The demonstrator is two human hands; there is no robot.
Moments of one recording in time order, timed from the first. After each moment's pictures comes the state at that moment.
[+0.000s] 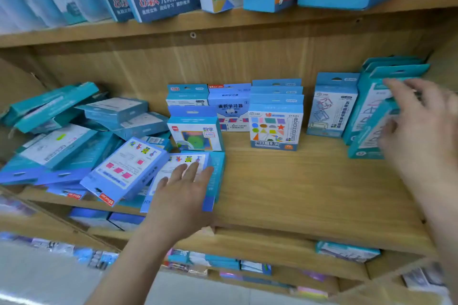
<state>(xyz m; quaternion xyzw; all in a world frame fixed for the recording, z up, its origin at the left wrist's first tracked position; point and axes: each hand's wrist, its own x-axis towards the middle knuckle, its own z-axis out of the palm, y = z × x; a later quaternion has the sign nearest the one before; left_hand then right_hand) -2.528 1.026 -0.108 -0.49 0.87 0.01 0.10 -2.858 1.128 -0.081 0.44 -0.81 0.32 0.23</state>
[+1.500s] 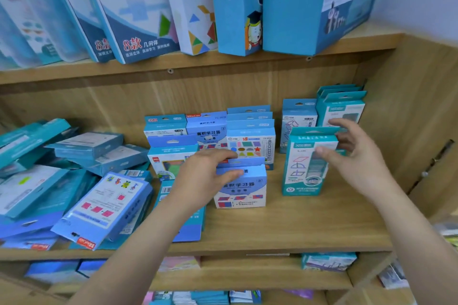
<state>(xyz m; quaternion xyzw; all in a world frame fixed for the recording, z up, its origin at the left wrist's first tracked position) -2.589 0.985 -0.077 -0.33 0.91 0.16 -0.21 -2.823 1.142 -0.071 0.36 -0.75 0.54 -0.12</state>
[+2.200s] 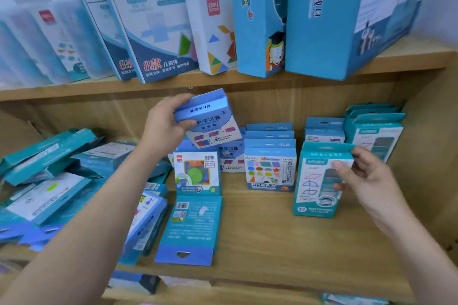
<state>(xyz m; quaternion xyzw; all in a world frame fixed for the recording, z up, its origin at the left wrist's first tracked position) -2.570 0.872 0.000 -0.38 0.82 0.13 -0.40 -2.841 1.103 -0.101 0.34 -0.61 0.67 -0.24</state>
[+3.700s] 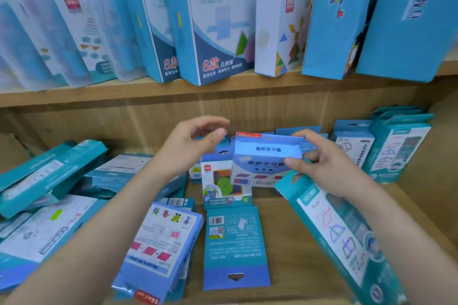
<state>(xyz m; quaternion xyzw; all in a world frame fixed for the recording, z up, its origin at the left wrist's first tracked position) -2.512 0.837 -0.013 -0.20 0.83 0.42 -0.31 -2.708 1.013 -0.035 0.49 -0.68 0.49 -0.23</state>
